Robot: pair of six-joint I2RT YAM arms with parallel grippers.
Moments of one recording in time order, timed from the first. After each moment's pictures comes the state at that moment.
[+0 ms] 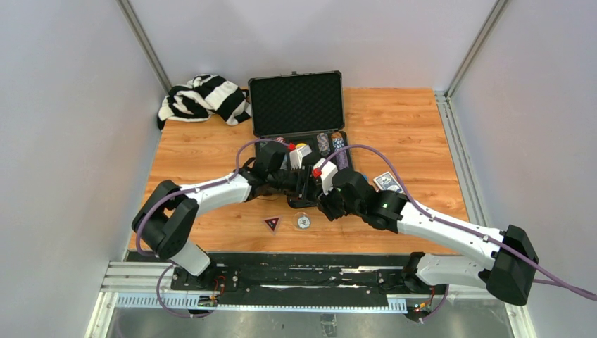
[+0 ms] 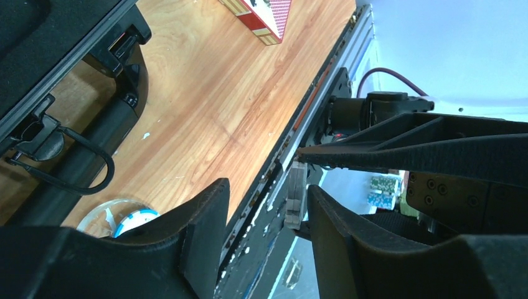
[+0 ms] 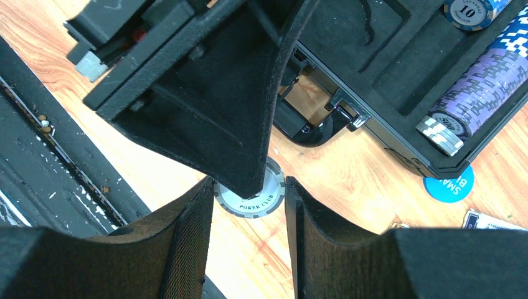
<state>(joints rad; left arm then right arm) -0.67 1.55 0.84 0.09 0.73 -0.69 0.98 1.13 0.80 -0.36 0.10 0.04</state>
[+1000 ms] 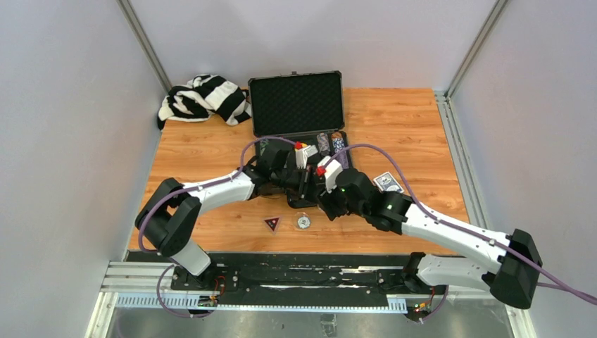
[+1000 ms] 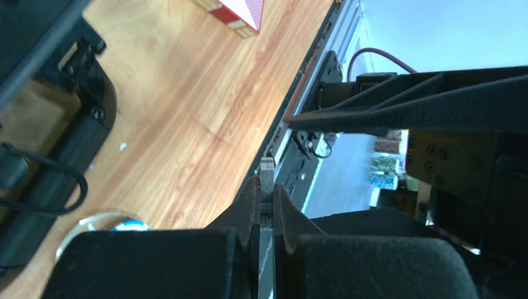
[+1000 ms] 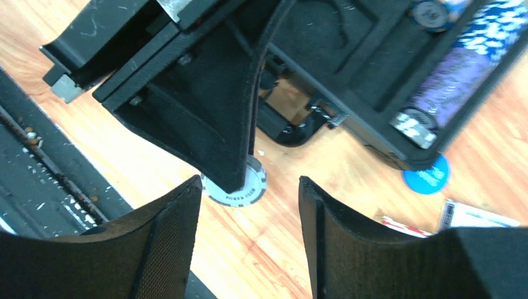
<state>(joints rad) -0.69 1.57 0.85 0.12 0.80 -0.66 0.98 1.12 0.80 -0.36 0.13 0.04</state>
